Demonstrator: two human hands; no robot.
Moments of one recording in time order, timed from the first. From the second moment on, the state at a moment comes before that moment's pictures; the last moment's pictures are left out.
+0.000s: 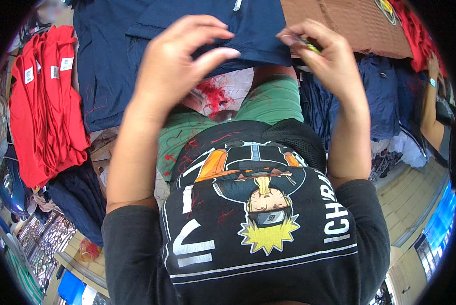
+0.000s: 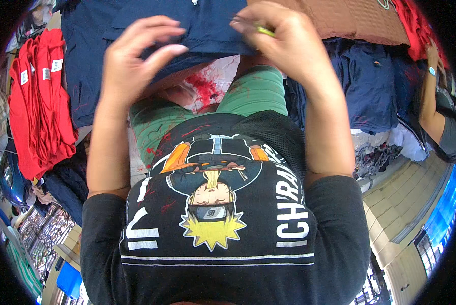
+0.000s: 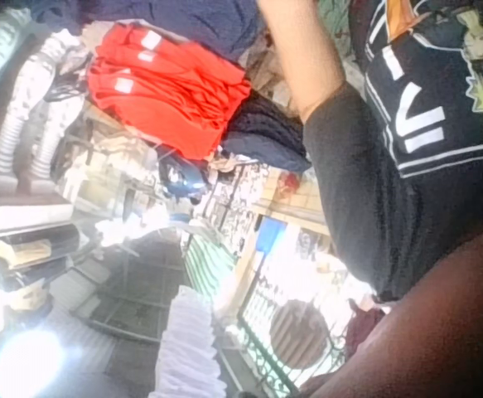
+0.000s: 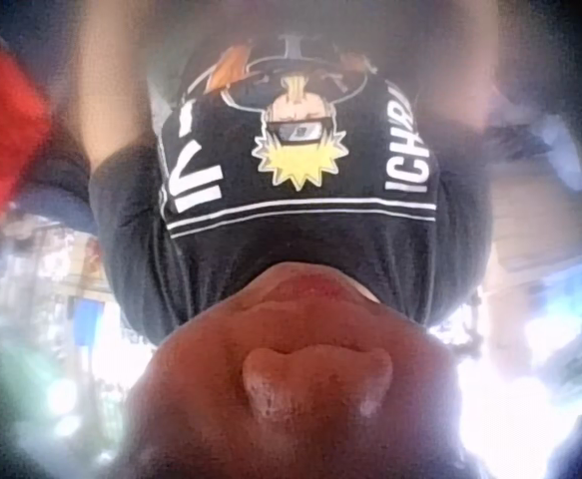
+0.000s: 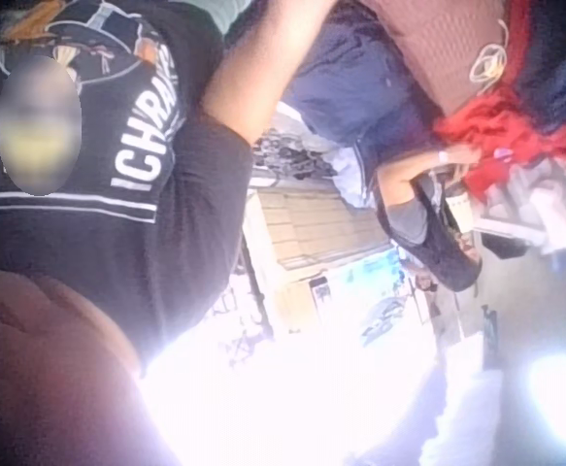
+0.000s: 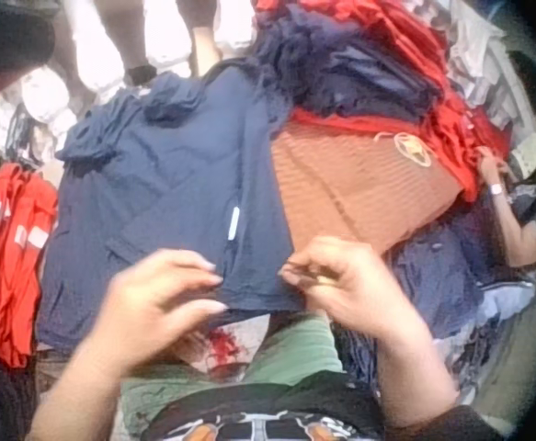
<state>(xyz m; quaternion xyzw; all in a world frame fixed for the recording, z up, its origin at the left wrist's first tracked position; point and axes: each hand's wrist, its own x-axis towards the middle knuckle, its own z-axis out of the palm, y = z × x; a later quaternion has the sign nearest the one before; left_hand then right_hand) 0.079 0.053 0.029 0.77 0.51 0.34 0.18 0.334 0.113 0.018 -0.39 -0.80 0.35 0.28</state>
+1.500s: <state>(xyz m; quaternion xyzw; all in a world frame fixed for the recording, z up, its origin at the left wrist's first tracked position) 0.084 0.062 0.006 0.64 0.62 0.29 0.36 0.303 0.089 -0.016 -0.37 -0.79 0.36 0.34</state>
